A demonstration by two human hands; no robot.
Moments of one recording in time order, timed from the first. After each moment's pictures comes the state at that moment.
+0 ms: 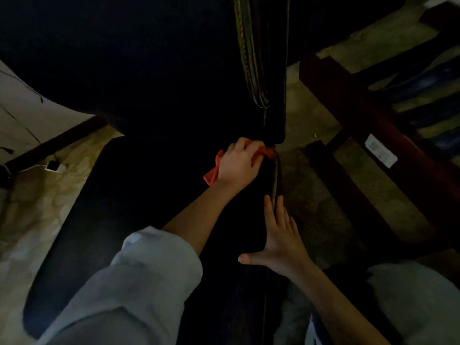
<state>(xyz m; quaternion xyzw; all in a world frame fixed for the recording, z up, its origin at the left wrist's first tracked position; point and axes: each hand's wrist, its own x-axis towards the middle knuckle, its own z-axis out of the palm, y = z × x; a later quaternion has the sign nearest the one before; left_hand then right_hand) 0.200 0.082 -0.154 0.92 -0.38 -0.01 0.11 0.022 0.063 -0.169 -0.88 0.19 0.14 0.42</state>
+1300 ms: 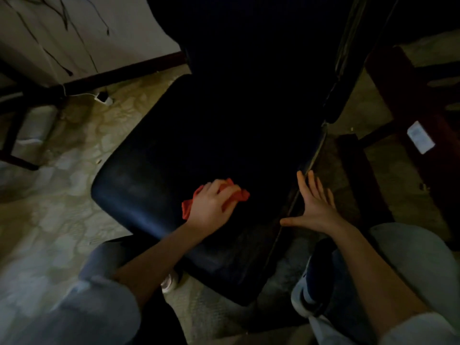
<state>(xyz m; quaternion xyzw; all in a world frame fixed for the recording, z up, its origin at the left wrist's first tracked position) 0.056 0.323 -0.166 0.91 -0.35 0.06 0.20 -0.022 0.067 -0.160 -0.91 0.10 0.24 0.31</state>
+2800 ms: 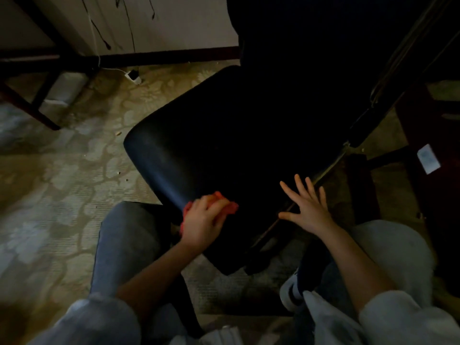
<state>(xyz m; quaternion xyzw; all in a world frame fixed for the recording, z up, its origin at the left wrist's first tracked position) -0.038 0.393 -0.175 0.95 -0.19 0.08 0.22 -0.040 0.103 -0.165 -0.97 -0.05 0.17 0.17</state>
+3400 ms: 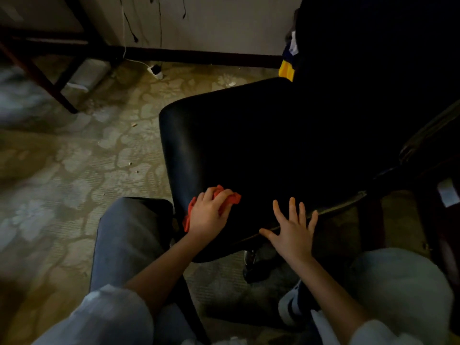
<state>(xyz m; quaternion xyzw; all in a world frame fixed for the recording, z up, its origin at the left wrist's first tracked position) -0.020 0.408 -0.163 0.96 -0.08 0.07 0.24 -0.060 0.198 -0.154 -0.99 0.01 0.11 0.09</state>
